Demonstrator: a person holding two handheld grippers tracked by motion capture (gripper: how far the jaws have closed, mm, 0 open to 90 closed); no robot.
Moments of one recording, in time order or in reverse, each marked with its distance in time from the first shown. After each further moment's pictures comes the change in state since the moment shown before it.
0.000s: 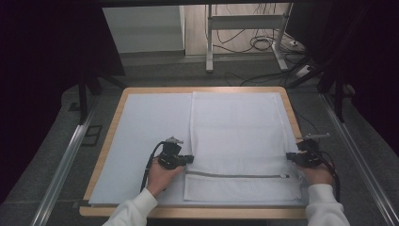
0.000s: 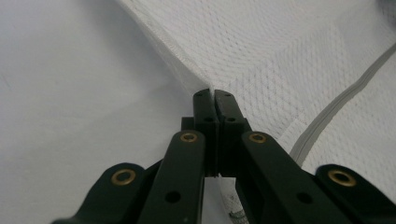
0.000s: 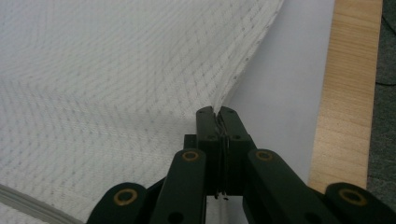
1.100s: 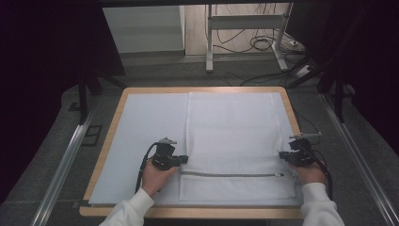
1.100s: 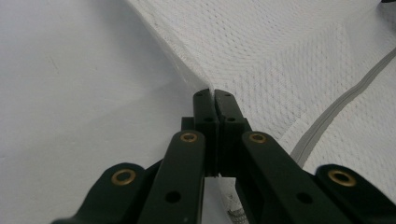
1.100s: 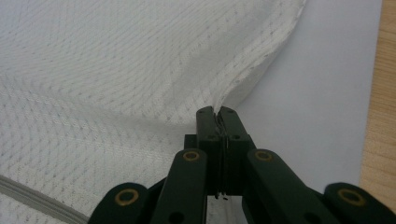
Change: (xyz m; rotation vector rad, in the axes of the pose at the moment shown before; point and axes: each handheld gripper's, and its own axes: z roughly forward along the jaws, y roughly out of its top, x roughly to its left) left arm 0.010 -0.007 -0.014 -0.027 0.029 -0.021; right arm 0.017 0.006 0.009 -0.007 0.027 -0.030
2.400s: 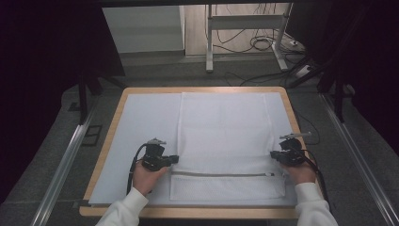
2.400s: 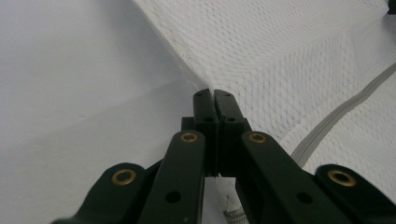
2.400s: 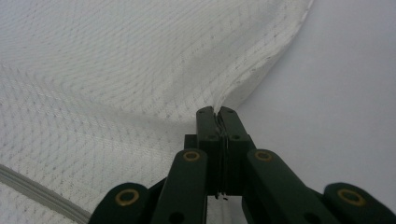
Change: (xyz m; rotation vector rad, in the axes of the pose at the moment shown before) left arm 0.021 -0.012 -0.024 -0.027 0.037 -0.046; right arm 0.026 0.006 0.009 -0.015 0.031 -0.044
